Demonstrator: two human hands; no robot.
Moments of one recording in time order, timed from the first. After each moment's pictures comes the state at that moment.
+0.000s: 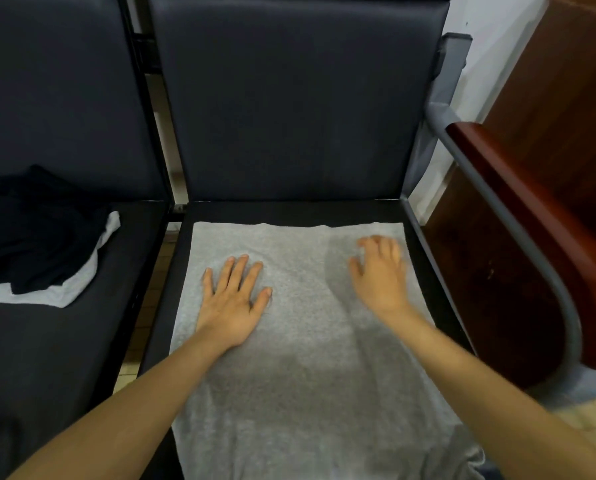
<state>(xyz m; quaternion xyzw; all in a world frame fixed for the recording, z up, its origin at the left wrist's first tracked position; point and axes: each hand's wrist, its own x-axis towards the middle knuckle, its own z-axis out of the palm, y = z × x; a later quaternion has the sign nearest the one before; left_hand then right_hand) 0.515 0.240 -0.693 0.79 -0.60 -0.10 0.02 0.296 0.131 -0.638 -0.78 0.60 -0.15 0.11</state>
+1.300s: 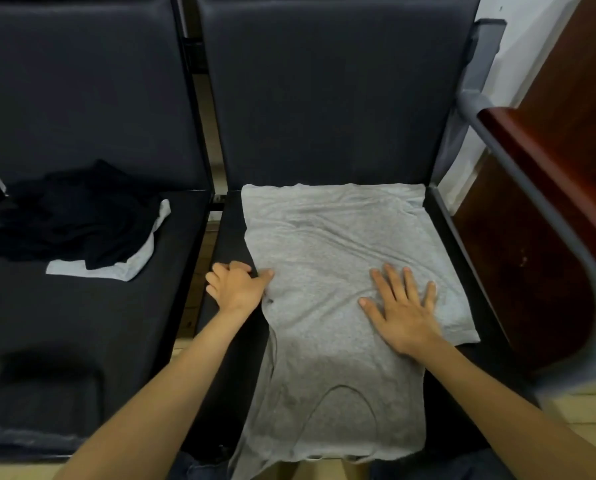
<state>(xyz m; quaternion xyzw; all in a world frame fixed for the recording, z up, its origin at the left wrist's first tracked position) 0.528 0.268 -0.655 0.90 -0.29 -0.21 0.23 0.268 0.202 -0.677 -0.83 0.53 0.08 0.15</state>
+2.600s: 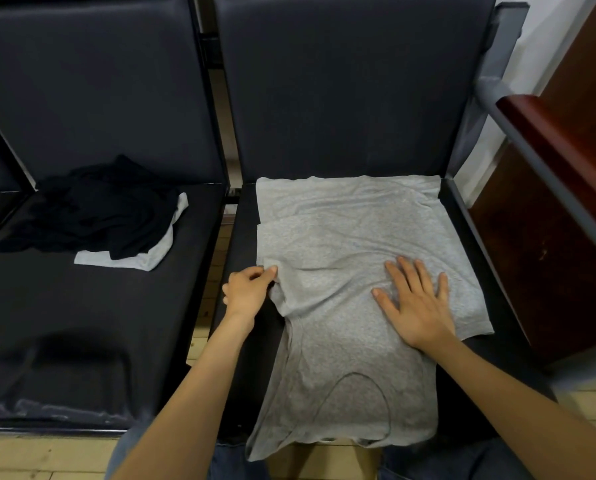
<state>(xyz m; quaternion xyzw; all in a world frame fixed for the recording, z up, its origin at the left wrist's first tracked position) 0.524 0.299 -0.651 0.82 -0.20 -0.34 0.42 0.265 0.206 -0.689 -0.84 0.53 -0.01 0.11</state>
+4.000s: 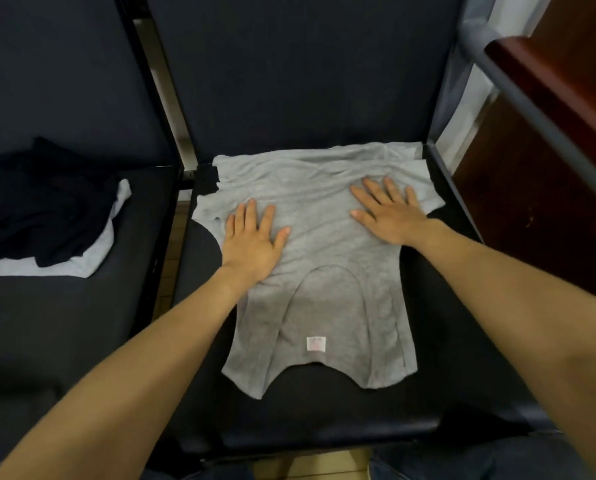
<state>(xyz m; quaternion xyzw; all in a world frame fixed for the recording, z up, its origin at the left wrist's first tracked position) 0.526 0.207 -0.687 0.80 -0.59 -0.08 0.01 0.298 0.065 -0.675 -0.87 0.47 0.11 0.13</state>
